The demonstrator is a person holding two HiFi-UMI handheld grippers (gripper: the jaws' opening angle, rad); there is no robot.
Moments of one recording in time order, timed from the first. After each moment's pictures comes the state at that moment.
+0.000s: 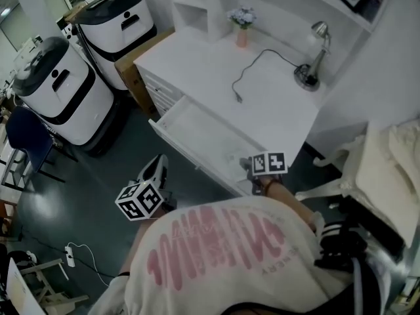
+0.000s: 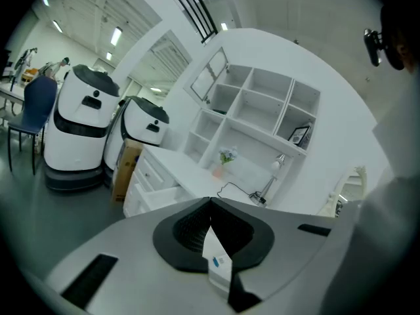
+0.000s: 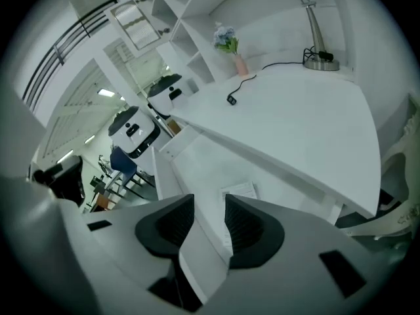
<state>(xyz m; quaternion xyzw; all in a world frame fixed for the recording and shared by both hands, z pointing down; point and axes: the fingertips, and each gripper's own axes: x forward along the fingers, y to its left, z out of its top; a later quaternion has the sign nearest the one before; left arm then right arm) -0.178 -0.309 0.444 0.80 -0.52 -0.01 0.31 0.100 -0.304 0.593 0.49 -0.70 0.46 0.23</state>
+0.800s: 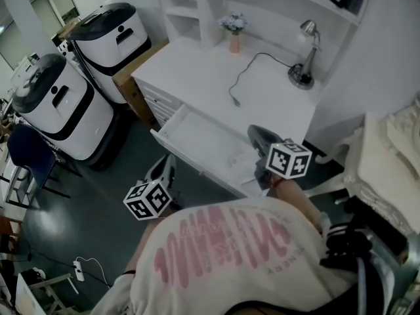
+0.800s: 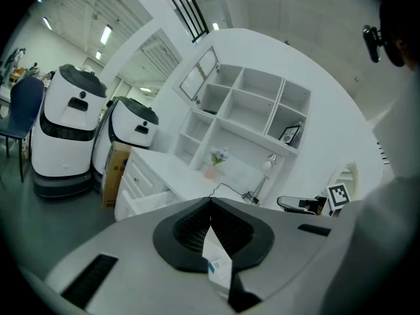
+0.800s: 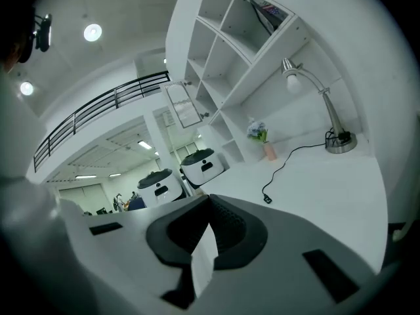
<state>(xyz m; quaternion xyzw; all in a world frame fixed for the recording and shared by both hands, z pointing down) -0.160 -0.321 0.428 0.82 -0.49 -0.01 0.29 0.097 -0.343 0.401 0.53 -0.81 0.26 -0.02</state>
